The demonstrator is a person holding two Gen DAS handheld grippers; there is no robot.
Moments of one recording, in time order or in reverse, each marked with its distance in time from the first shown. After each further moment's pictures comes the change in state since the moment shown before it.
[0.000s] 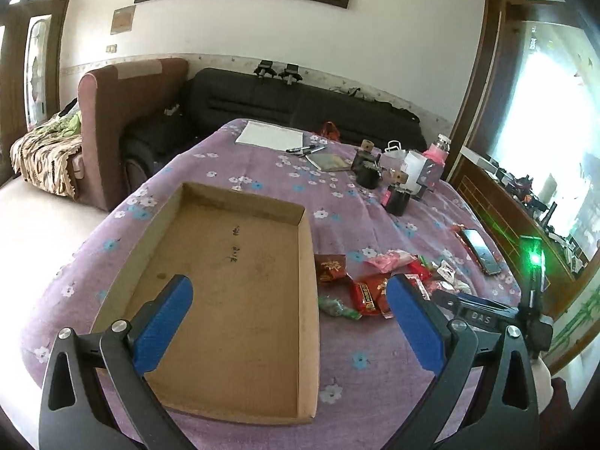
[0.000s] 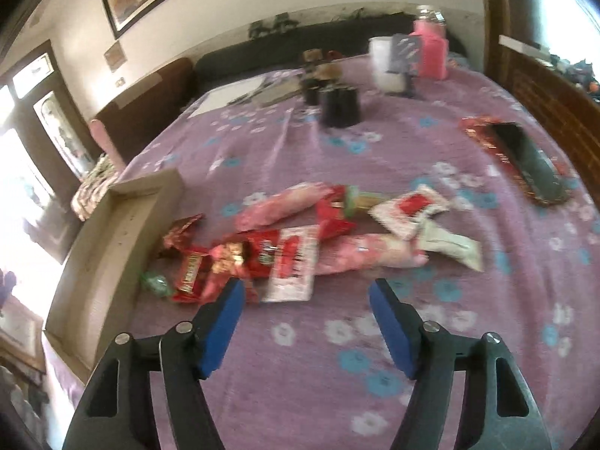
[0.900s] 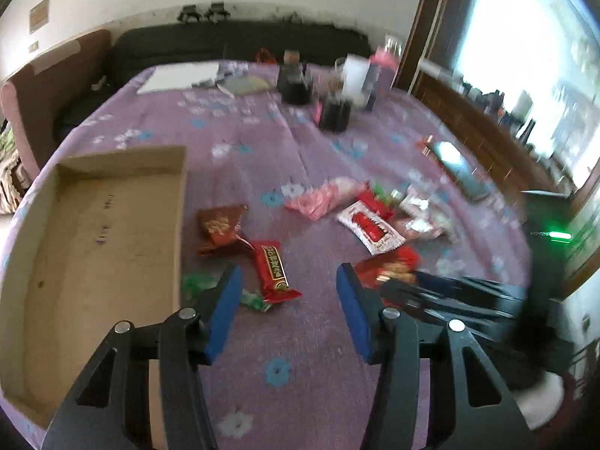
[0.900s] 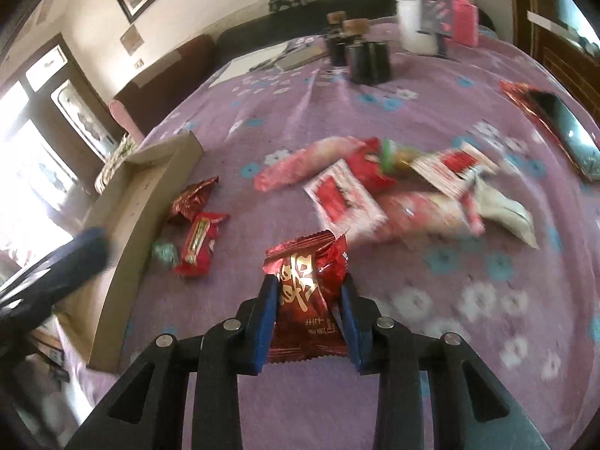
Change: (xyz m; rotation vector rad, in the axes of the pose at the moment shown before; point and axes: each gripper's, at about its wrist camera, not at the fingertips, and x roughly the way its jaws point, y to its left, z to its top) left arm 0.103 -0.104 -0.021 0.208 0.283 -0.094; right arm 0.022 -0.008 -0.021 0.008 0.102 0.105
